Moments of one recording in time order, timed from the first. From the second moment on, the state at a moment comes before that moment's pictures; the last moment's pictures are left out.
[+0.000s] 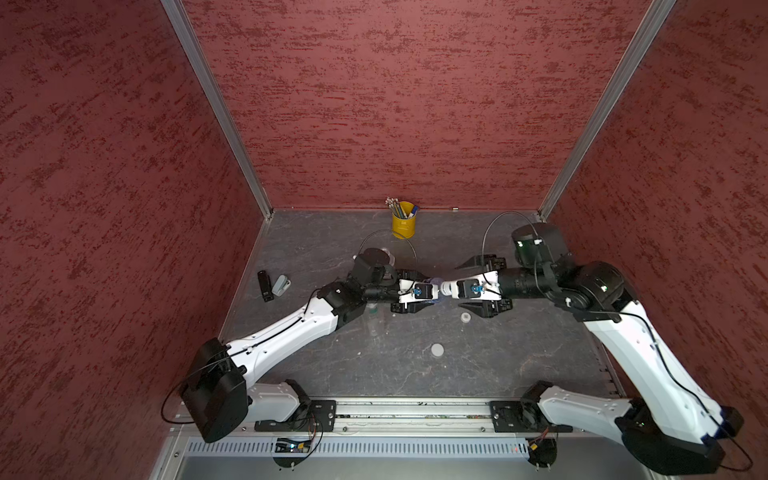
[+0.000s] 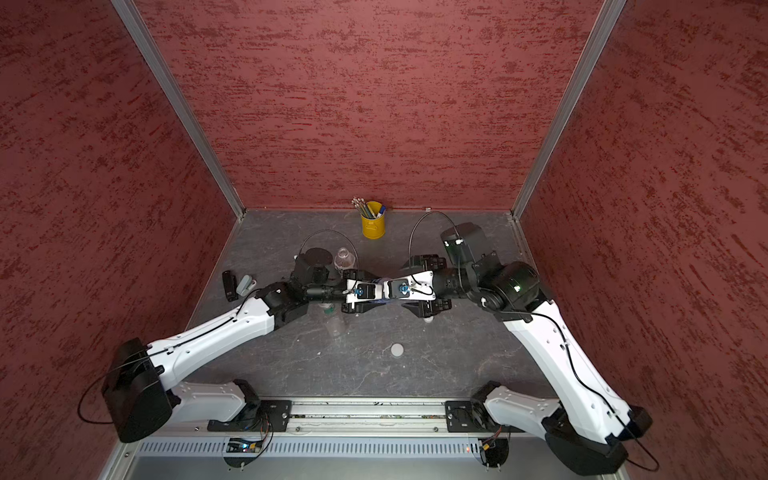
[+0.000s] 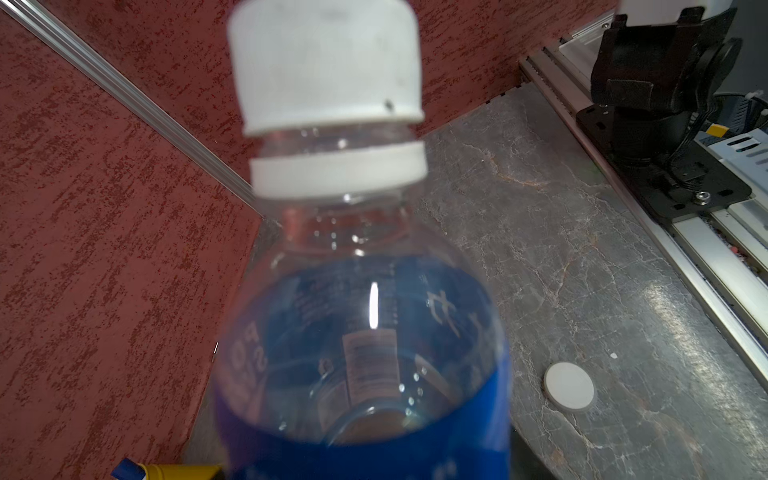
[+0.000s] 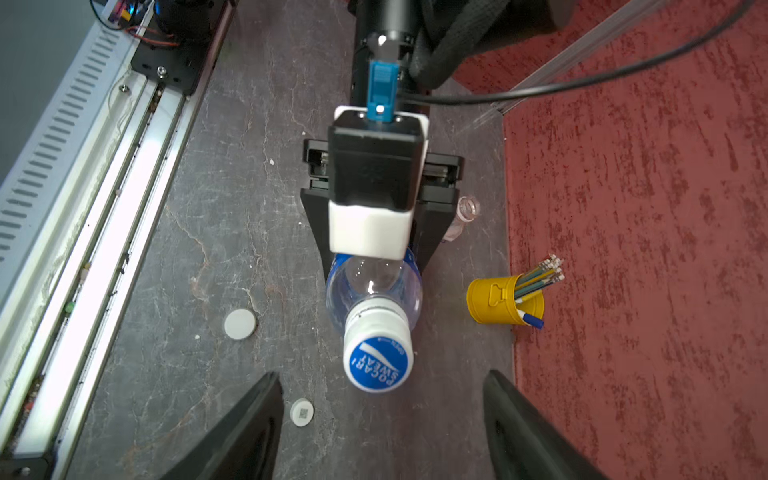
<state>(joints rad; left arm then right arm) -0.75 1.31 0.97 -0.10 0.55 0.80 0.62 1.16 1.58 -1.18 -0.41 -1.13</state>
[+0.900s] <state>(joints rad) -0.77 1.32 0.95 -0.02 0.39 0.81 0.65 1.26 1.55 -1.13 -0.25 -0.57</state>
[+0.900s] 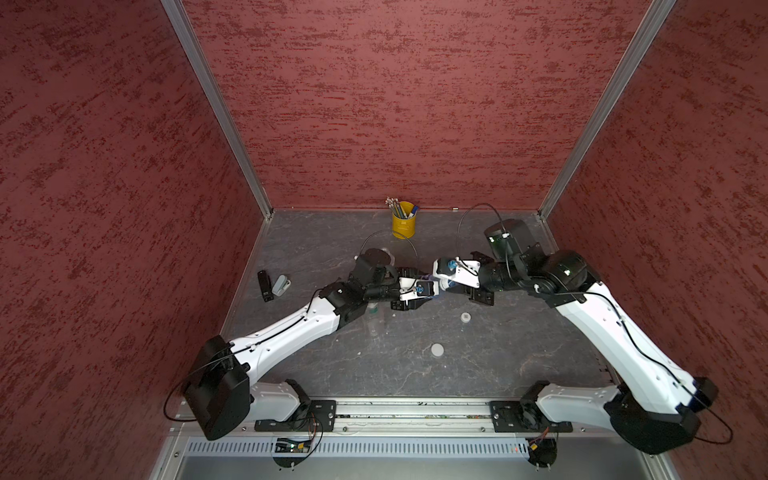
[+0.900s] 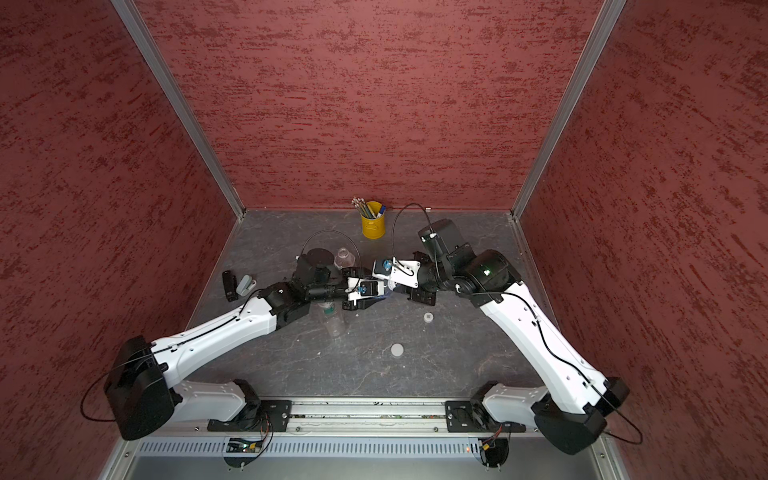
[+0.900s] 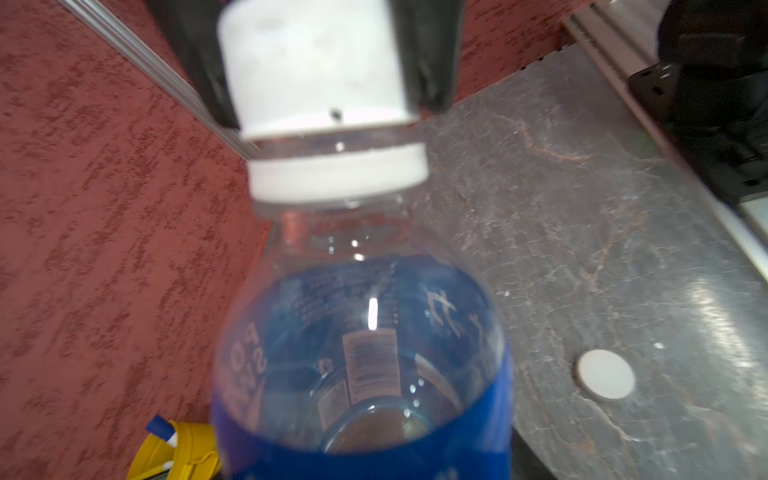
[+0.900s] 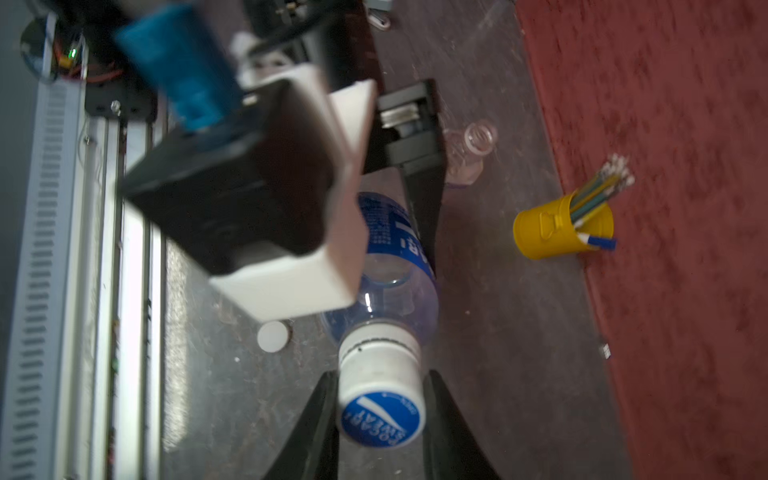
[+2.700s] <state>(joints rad) -0.75 1.31 0.96 -0.09 0.48 0.84 0.65 1.15 1.53 -1.16 -0.31 -0.98</state>
